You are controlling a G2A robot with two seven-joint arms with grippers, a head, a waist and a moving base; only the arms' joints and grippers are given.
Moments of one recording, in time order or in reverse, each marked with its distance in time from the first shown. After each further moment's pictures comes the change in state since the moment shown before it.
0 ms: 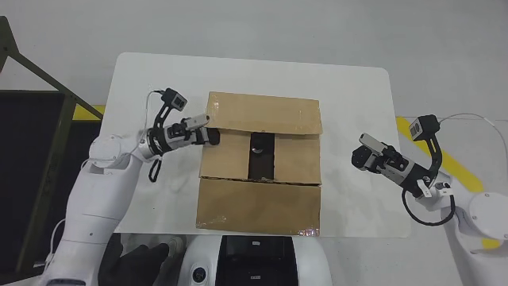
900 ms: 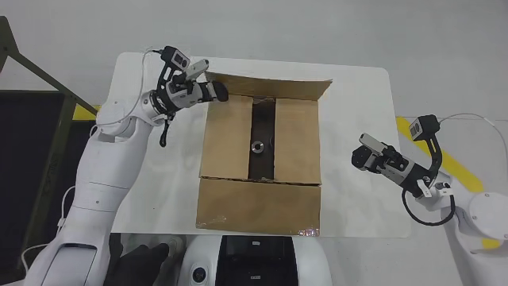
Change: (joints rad) left arm -0.255 -0.030 0.114 0.086 -0.089 0.049 0.160; right arm 0.000 0.000 0.000 0.000 0.000 0.000 0.000
